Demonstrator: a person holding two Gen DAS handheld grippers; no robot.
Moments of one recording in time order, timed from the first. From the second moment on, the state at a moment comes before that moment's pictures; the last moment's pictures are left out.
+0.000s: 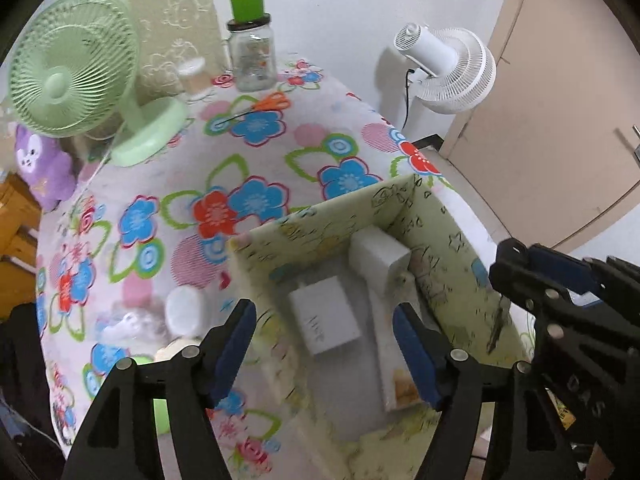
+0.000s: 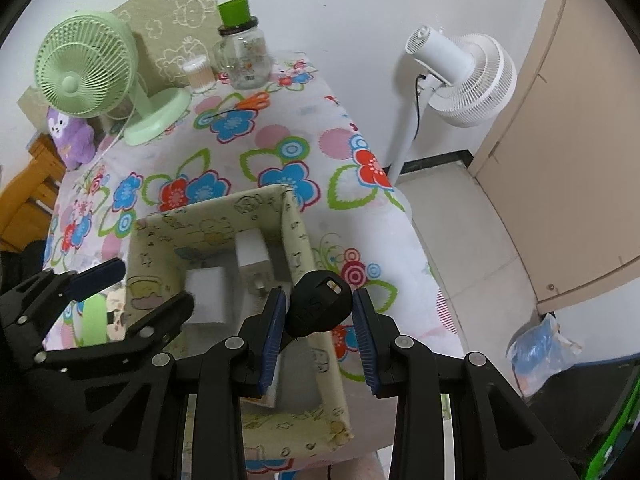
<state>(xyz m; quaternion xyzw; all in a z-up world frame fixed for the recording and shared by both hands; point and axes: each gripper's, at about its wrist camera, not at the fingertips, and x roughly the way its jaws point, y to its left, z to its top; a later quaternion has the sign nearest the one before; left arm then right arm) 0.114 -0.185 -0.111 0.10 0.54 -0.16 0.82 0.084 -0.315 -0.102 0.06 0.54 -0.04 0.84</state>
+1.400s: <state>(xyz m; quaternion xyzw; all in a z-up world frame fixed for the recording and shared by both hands) 0.084 -0.077 -0.154 0.05 0.60 -0.06 0.79 0.095 -0.217 -0.178 0.03 0.62 0.06 0.78</state>
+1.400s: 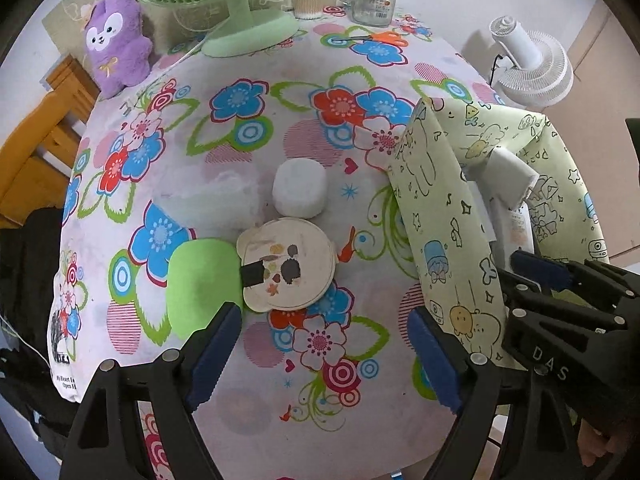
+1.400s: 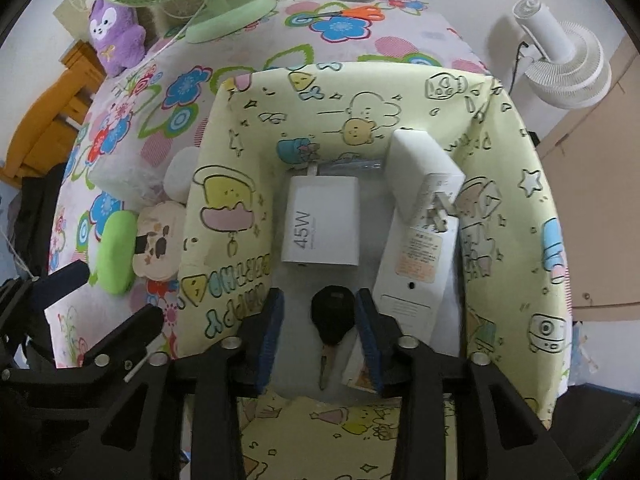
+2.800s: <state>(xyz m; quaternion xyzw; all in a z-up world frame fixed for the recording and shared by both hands) 0.061 0.047 -0.077 0.05 0.53 -0.12 0.84 0.046 -0.105 -0.070 0.00 0.52 -0.03 0.85</state>
